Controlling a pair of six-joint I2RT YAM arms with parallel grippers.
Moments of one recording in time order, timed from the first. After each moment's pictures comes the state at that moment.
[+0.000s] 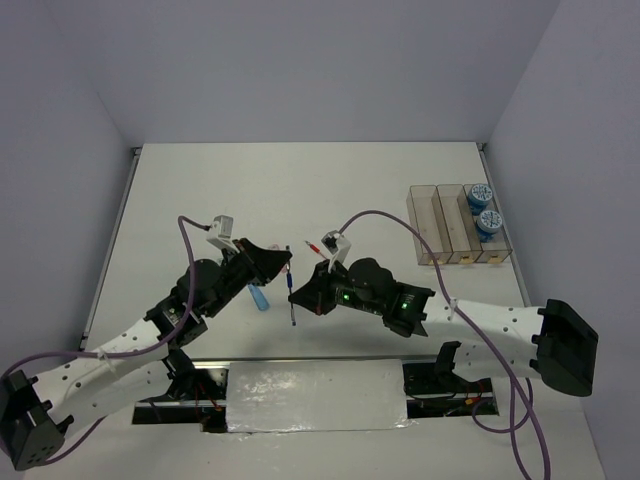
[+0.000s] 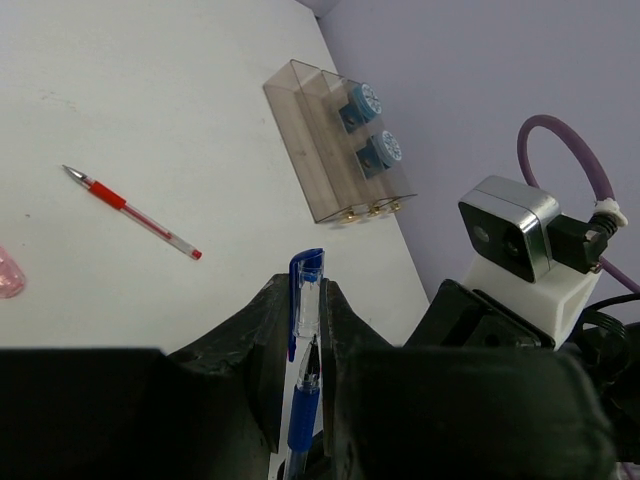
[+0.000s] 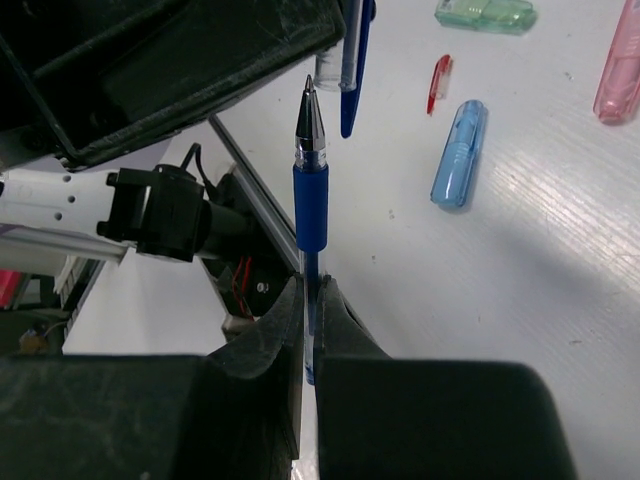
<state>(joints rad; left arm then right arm) -0.79 0.75 0.47 0.22 -0.16 -0.86 1.08 1.12 0.61 0.25 -0.03 0.74</state>
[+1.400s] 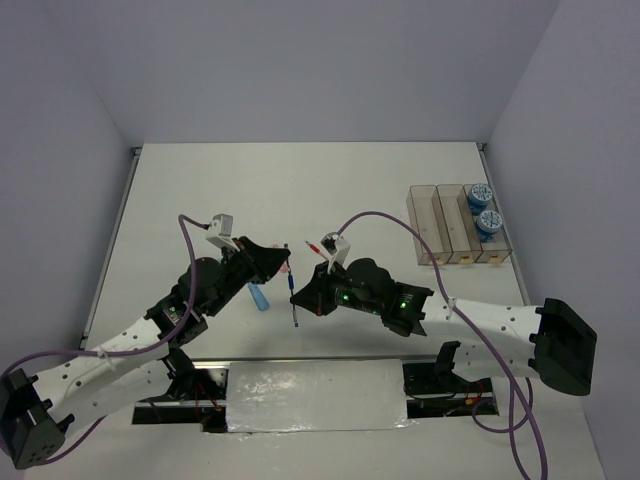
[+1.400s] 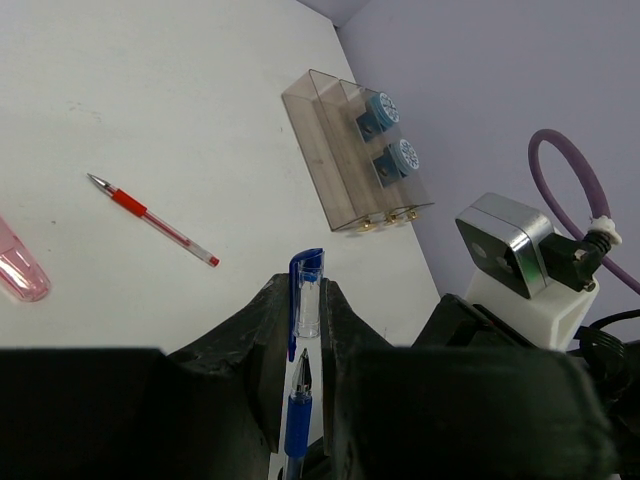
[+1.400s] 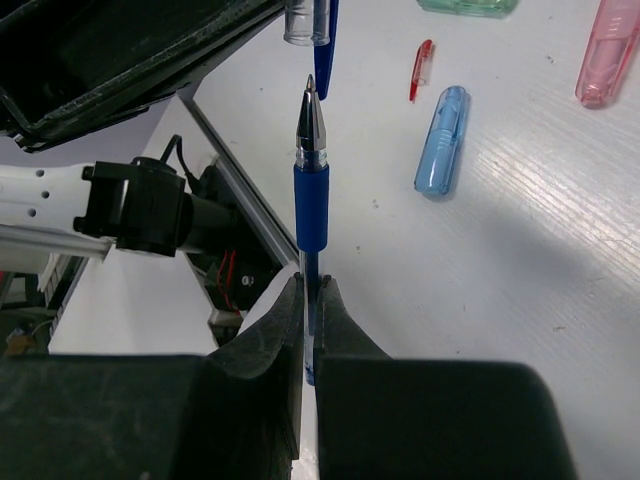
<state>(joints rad) -0.79 0.76 0.48 0.20 -0.20 -0.84 1.08 1.13 0.61 0.22 -0.04 0.73</state>
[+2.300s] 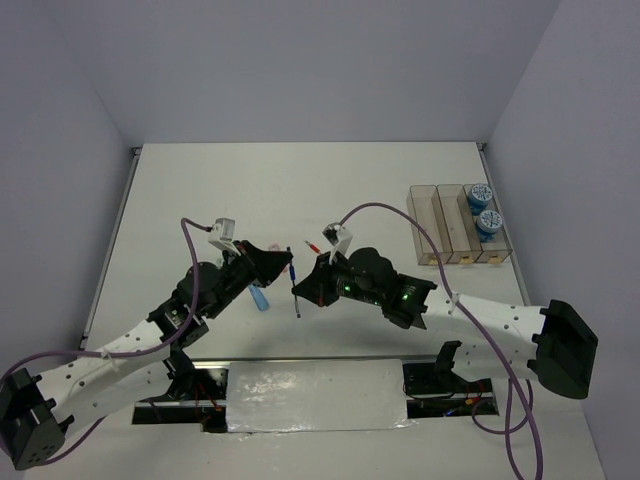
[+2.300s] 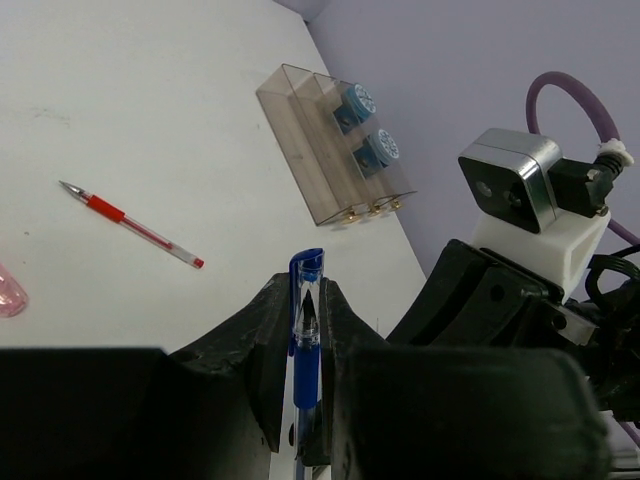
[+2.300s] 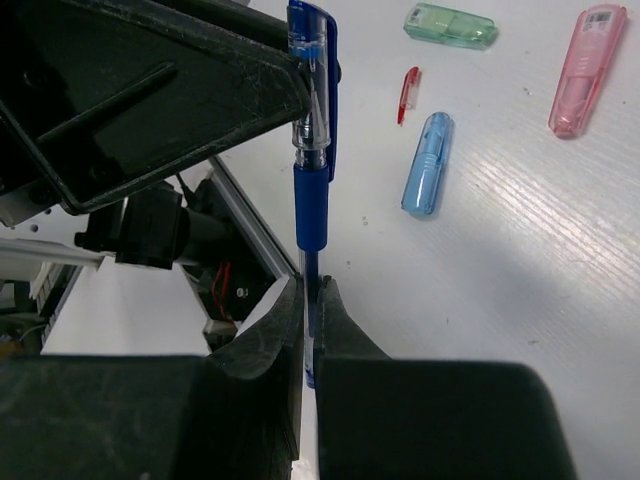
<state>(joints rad) -0.79 0.76 0.43 0.28 -0.14 -0.82 1.02 1.13 0.66 0.16 -0.07 0.70</state>
